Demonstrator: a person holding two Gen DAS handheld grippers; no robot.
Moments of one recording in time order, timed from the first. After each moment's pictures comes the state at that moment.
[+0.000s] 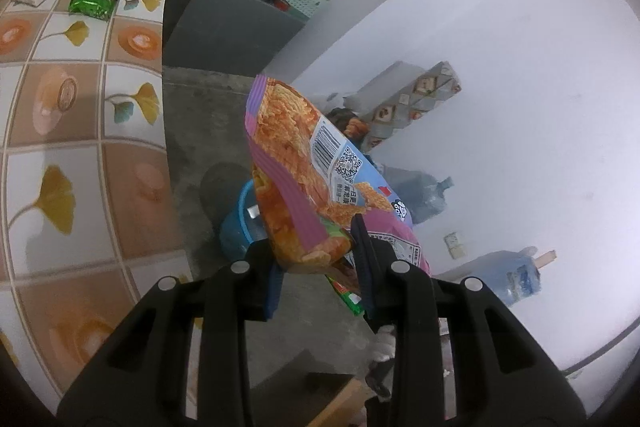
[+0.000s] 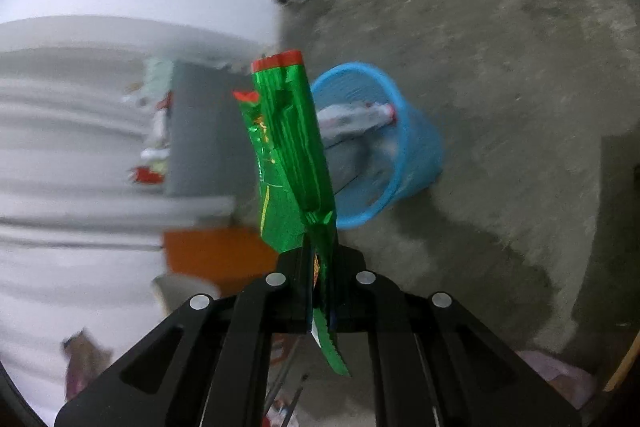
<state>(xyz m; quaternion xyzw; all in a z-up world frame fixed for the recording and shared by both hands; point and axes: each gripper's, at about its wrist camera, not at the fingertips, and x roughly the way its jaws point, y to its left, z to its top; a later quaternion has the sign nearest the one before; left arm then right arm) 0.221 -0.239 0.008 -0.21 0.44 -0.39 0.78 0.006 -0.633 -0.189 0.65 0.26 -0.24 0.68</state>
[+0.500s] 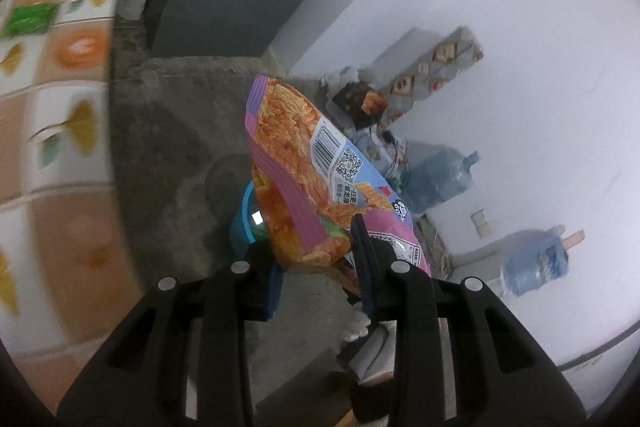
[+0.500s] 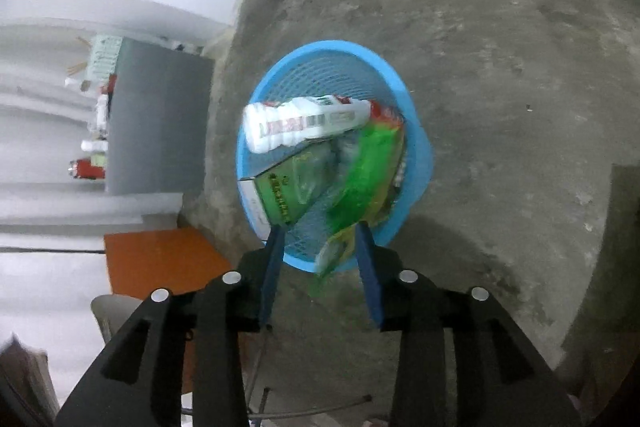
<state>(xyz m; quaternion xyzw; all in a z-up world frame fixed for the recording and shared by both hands) 0.264 -0.336 -0.007 -0.14 0.48 -0.39 0.77 0.092 -0.665 -0.248 0.63 0.32 -0.24 0.67</state>
